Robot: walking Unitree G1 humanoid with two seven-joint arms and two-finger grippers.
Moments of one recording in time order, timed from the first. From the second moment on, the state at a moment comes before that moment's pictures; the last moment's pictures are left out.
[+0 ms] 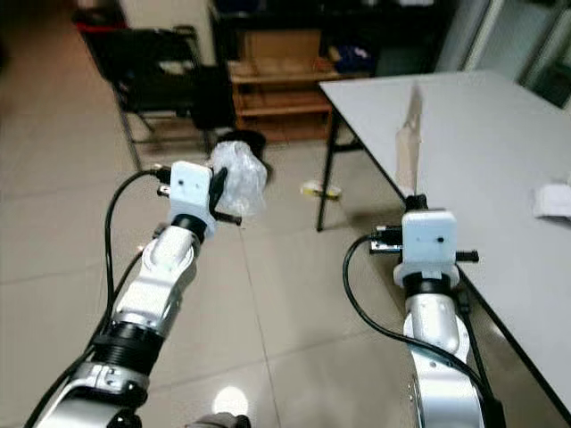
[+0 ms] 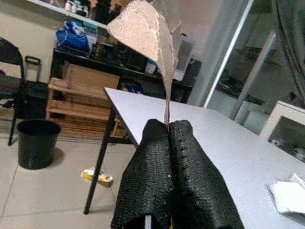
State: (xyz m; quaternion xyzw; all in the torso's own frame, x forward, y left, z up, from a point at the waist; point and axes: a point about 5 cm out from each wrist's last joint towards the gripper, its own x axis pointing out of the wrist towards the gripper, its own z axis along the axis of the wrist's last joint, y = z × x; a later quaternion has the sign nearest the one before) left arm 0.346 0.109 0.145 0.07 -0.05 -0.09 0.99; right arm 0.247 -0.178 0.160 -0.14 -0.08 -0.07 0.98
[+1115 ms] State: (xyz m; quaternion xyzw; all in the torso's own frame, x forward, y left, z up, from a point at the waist) left arm 0.346 0.096 0.137 0.07 -0.03 -0.11 0.99; right arm 0.246 -0.181 0.158 -0.15 -0.08 -0.07 0.98
